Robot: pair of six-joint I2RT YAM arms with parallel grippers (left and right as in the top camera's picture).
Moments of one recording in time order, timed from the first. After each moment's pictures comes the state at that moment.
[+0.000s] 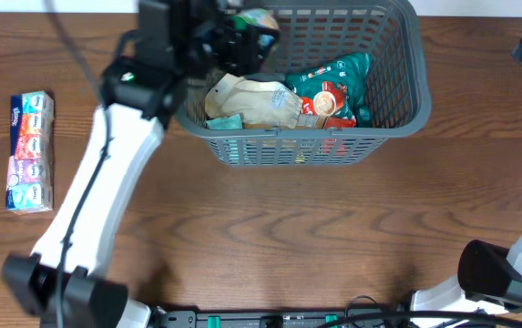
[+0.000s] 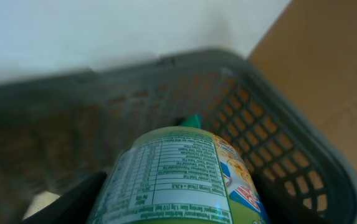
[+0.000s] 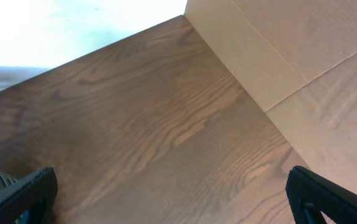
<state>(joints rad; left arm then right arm) -0.33 1.68 1.70 -0.50 0.50 -0.19 -0.27 1.75 2.36 -1.38 0.35 0.15</state>
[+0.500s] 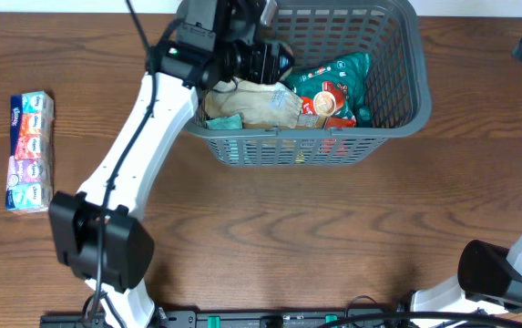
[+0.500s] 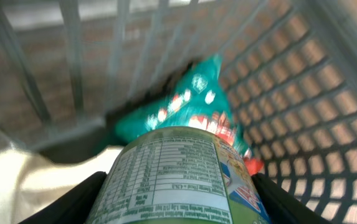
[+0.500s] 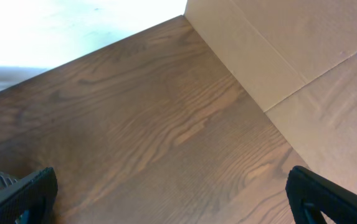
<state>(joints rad) -0.37 1.91 1.82 -0.69 0.49 -0.14 -0.27 1.75 2.36 -1.38 0.35 0.15</state>
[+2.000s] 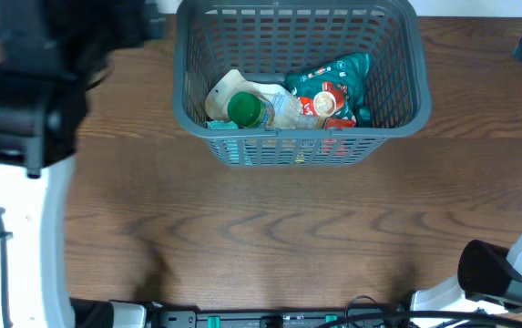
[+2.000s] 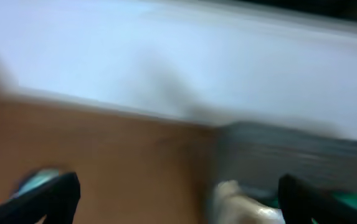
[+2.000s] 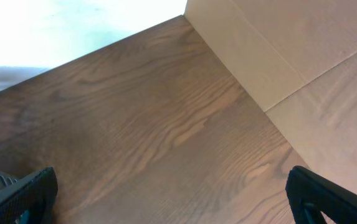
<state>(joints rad) -0.11 1.56 2.18 -1.12 -0.17 -0.23 -0.27 1.75 2.36 -1.38 0.35 0.15</state>
